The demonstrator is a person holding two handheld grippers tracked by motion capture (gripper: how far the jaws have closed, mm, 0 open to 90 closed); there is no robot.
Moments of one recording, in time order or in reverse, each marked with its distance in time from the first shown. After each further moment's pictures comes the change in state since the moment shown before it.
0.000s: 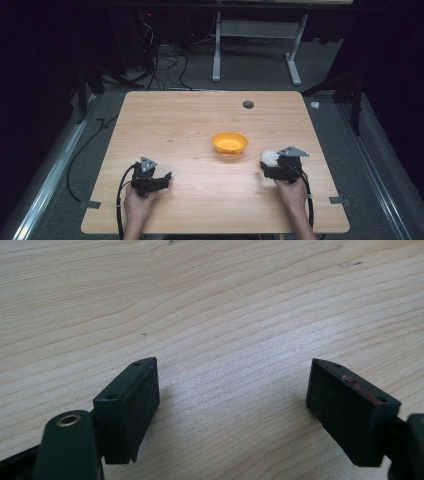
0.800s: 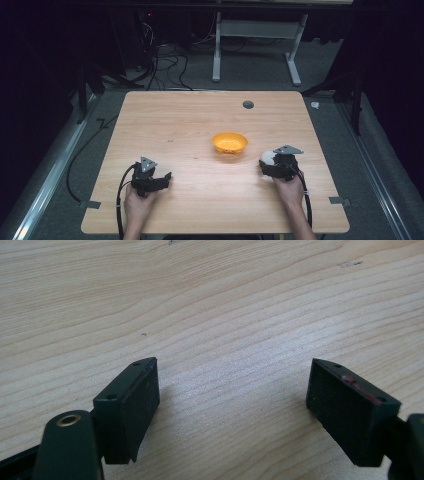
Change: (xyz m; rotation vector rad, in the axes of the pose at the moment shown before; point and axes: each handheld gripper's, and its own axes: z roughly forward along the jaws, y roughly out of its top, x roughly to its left) left arm 0.000 0.000 0.000 0.000 0.000 0.000; right arm -0.001 0.000 0.018 0.033 -0.011 -0.012
